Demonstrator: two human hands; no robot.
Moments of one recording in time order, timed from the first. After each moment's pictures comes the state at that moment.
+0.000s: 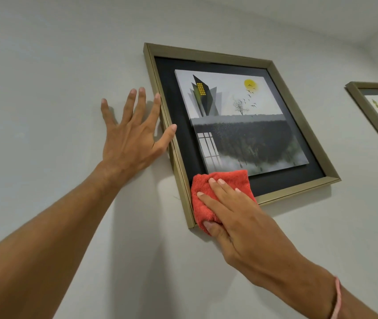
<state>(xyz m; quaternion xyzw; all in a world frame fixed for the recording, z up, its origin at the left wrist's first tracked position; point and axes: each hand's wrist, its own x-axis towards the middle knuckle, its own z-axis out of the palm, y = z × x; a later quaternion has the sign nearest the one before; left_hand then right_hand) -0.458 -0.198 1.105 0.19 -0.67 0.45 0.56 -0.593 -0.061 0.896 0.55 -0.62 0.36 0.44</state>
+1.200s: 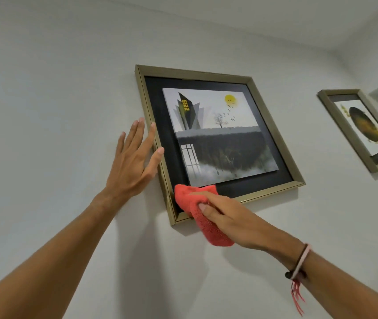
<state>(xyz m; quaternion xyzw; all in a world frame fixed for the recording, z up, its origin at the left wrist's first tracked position) -0.447 -0.178 1.068 0.07 -0.79 0.27 0.54 -0.584 -0.014 0.920 0.64 -0.57 0.50 0.14</state>
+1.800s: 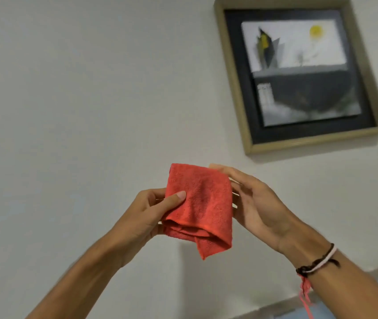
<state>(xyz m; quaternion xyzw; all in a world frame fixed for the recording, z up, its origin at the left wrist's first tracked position) -0.221 -0.119 0.875 0.14 -0.82 -0.40 0.38 -0.426 -0.024 0.855 0.57 -0.28 0.70 -0.32</state>
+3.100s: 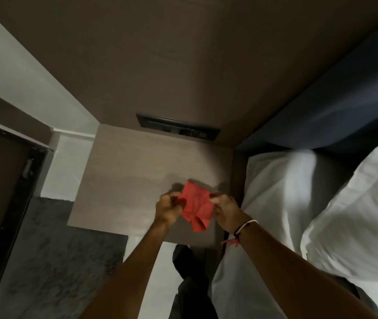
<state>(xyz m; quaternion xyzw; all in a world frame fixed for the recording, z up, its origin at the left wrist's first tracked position) -0.037 0.015 -0.001 0.72 -0.35 -0.59 0.13 -0.202 0.021 0.025 0.01 -0.70 0.27 -0.66</state>
